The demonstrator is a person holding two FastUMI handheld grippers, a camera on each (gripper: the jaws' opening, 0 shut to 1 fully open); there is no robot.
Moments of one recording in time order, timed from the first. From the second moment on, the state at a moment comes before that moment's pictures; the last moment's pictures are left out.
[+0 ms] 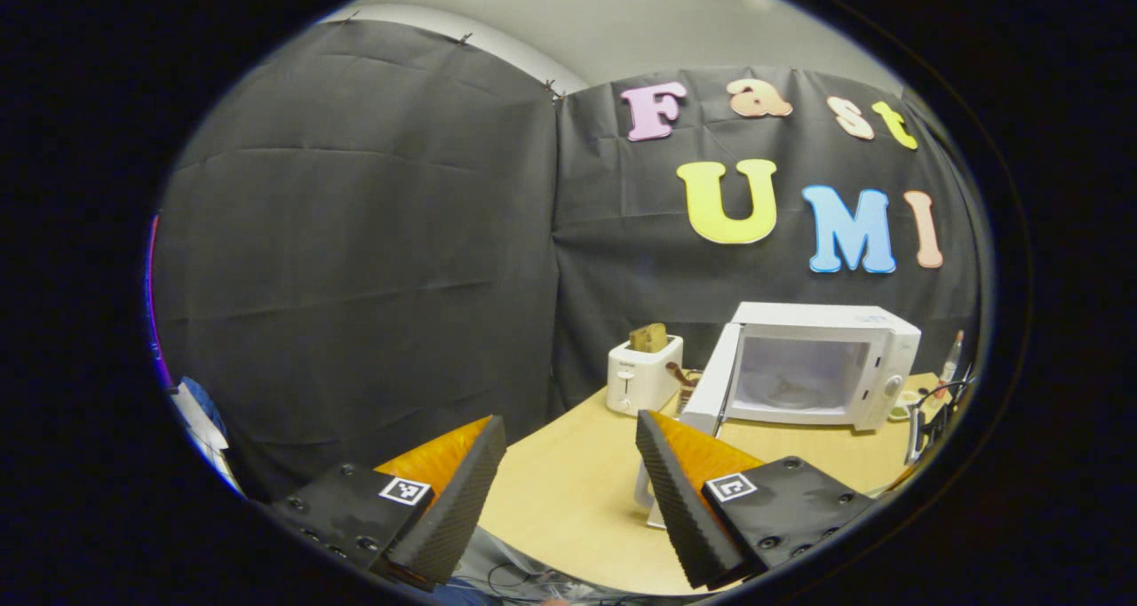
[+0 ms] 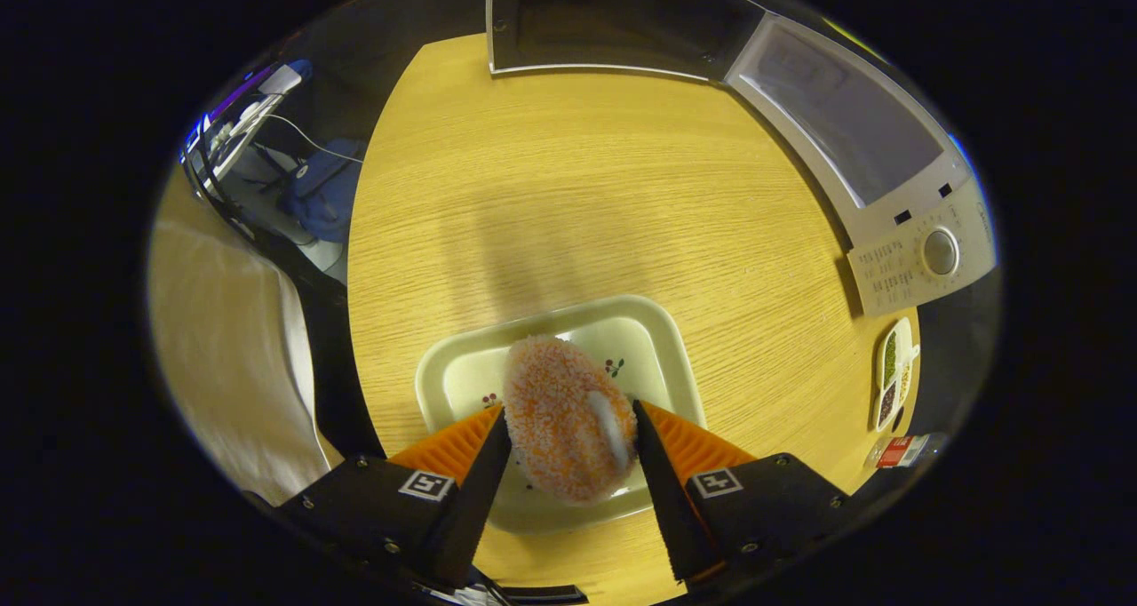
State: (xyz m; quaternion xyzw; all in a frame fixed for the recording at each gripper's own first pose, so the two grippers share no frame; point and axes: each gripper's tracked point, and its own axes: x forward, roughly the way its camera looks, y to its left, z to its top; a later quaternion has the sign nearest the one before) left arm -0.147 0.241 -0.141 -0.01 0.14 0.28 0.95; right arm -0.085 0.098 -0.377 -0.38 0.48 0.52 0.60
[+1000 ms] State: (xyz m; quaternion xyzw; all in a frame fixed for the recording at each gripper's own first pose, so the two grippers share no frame) left arm -0.128 0.248 -0.137 0.00 0.14 0.26 0.96; right arm 0.059 0.201 -0.245 -0.39 0.25 0.43 0.78
